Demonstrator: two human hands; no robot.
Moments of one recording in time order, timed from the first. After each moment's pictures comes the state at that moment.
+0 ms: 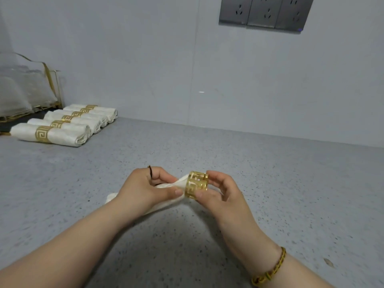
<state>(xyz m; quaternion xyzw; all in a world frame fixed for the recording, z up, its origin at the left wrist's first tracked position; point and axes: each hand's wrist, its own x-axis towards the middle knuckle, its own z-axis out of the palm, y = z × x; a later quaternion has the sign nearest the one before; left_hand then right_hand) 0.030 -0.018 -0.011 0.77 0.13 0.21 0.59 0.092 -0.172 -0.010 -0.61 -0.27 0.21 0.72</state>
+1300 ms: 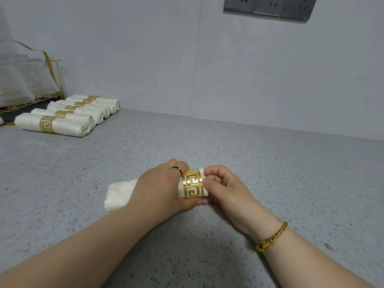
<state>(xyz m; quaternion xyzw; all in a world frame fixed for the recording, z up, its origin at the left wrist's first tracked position) 0.029 -0.045 -0.012 0.96 0.12 0.21 0.12 0.106 -0.166 -0.016 -0.65 -0.28 0.27 0.66</state>
